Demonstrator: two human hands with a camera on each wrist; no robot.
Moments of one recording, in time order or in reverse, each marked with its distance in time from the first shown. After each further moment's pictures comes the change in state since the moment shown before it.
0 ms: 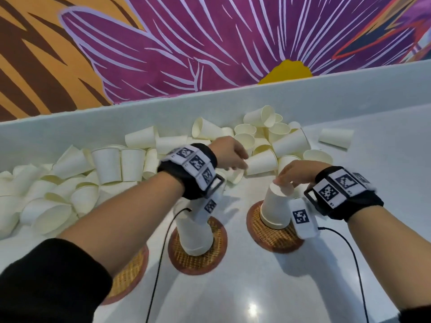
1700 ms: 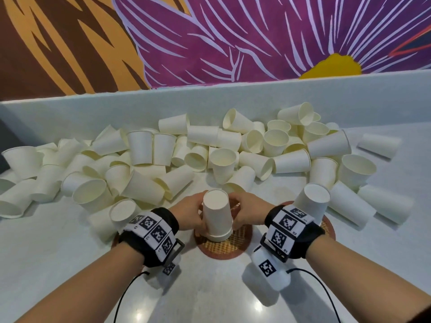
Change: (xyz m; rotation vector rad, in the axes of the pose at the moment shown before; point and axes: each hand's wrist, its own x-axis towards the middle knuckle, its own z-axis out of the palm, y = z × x) left_hand -0.107 -0.139 0.053 -0.132 -0.025 -0.253; right_hand 0.009 -0.095 0.131 0.088 -0.191 -0.526
